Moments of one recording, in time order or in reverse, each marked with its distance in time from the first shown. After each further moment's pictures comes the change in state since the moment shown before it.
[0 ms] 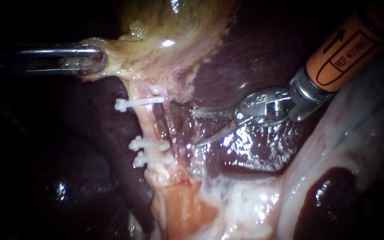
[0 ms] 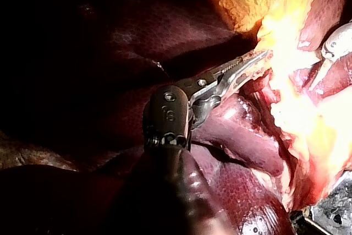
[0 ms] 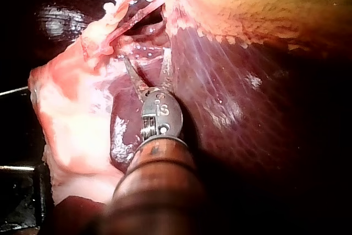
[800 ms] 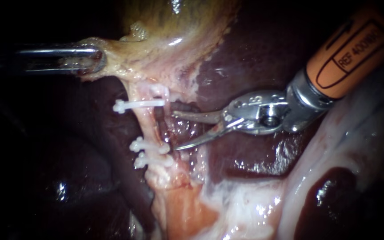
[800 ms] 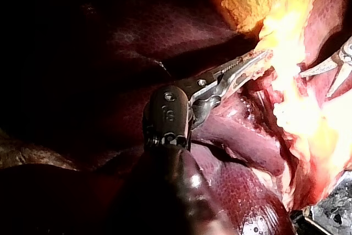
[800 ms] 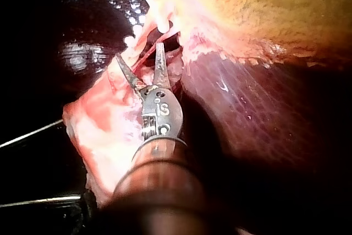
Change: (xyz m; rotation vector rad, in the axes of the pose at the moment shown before) right arm 0.008 -0.005 0.000 0.090 0.089 0.084; left arm 0.000 0.000 0.000 0.000 0.000 0.001
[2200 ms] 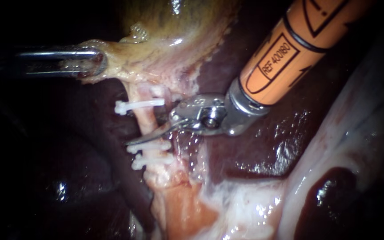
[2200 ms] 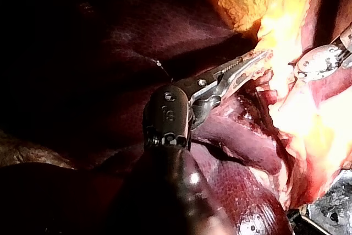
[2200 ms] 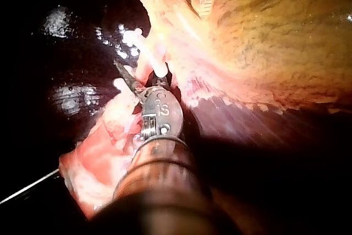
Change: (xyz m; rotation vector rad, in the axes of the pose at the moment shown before) right arm 0.000 0.005 0.009 0.002 -0.020 0.117; left arm 0.000 0.001 0.000 0.004 0.002 -0.001
